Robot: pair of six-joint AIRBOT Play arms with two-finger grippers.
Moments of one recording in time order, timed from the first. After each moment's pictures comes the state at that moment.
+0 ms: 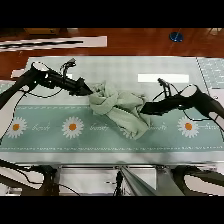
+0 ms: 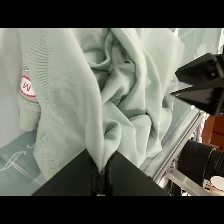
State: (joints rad) left arm -0.05 -1.71 1.30 0.58 -1.31 -1.12; right arm 0.10 -1.39 0.83 -0.89 0.99 1.19
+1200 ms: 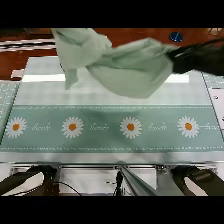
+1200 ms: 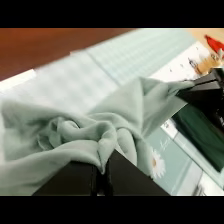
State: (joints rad) left arm 0.07 -1.18 1.71 0.44 -1.32 -1.10; right arm 0.23 -0.86 1.30 -1.30 0.89 1.40
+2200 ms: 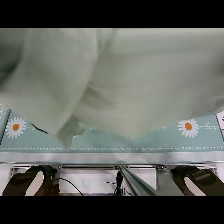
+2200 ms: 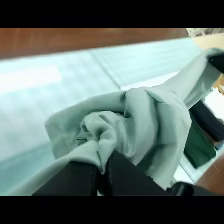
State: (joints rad) left arm 0.13 -0.68 1.64 0.65 -1.53 -1.60; right arm 0.23 -0.75 1.71 -1.62 1.55 1.66
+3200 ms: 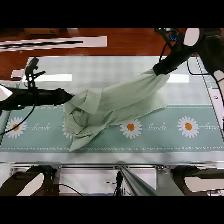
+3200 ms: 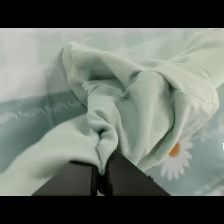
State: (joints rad) left arm -0.02 -1.00 0.81 0.80 -0.96 -1.23; right arm 0.23 -1.57 1.71 -1.63 1.33 1.34
